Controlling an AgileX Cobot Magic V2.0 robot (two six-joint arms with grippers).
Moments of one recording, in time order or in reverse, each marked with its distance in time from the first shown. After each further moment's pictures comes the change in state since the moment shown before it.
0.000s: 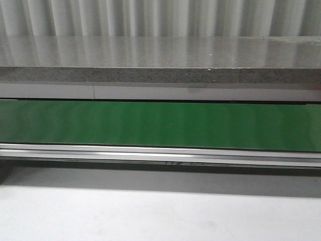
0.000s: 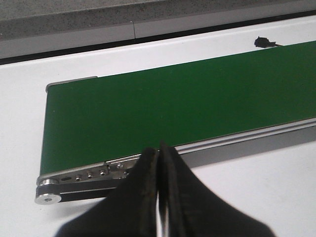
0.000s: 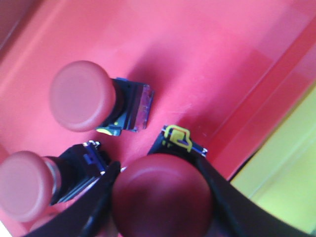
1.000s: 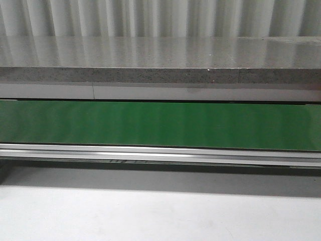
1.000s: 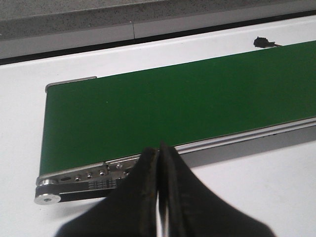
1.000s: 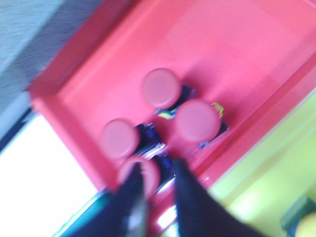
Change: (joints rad) left arm 0.000 0.000 0.000 0.000 0.000 0.000; right arm 0.007 -0.253 0.000 0.026 0.149 -0.072
